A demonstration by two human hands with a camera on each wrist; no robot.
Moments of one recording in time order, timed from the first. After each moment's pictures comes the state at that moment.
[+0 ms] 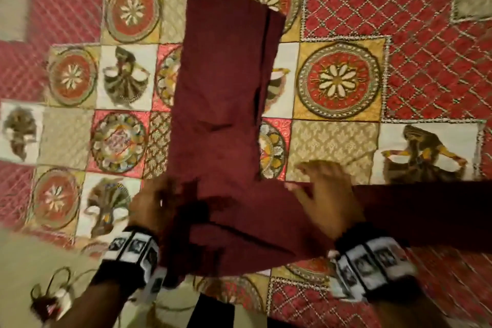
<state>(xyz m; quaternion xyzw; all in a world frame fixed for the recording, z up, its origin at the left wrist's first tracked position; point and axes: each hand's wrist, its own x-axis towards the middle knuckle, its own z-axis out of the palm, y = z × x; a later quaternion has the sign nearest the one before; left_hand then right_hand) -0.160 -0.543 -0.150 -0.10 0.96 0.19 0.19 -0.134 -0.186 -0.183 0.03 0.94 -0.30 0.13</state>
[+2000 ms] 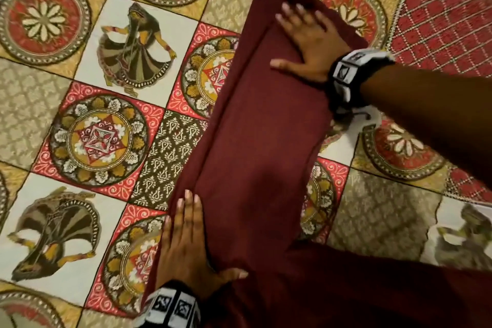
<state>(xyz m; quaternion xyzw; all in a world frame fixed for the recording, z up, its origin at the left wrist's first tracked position) -0.119 -0.539 -0.251 -0.06 0.93 0.17 0.31 -0.506 -0.288 -0.269 -0.30 0.95 -0.04 0.11</state>
